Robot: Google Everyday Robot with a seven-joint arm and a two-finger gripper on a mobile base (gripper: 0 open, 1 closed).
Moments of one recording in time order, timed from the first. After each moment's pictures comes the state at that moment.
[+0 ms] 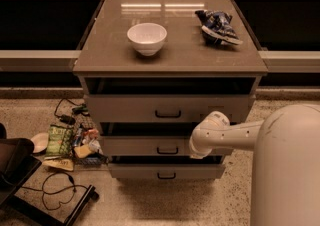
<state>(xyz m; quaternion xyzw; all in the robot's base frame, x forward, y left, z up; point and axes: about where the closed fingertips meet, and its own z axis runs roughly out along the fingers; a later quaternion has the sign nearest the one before) 0.594 -0.151 0.406 -0.66 0.74 -0.05 0.12</state>
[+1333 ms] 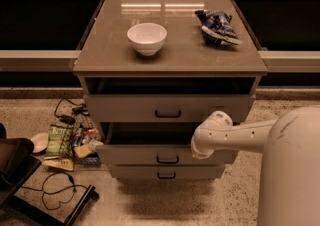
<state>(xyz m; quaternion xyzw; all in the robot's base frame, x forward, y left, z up) 0.585 -0.155 0.424 -0.65 0.75 -0.05 0.12</state>
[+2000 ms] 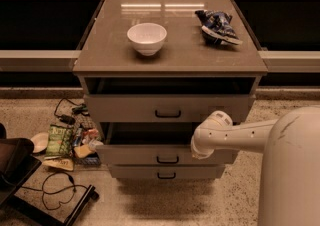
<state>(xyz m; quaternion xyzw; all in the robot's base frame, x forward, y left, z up) 0.585 -0.155 0.426 -0.65 0.75 -0.05 0.12</state>
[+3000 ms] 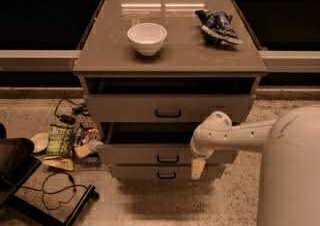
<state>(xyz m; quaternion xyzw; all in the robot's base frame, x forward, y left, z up) 0.585 -0.155 0.427 -0.65 0.75 -0.05 0.12</state>
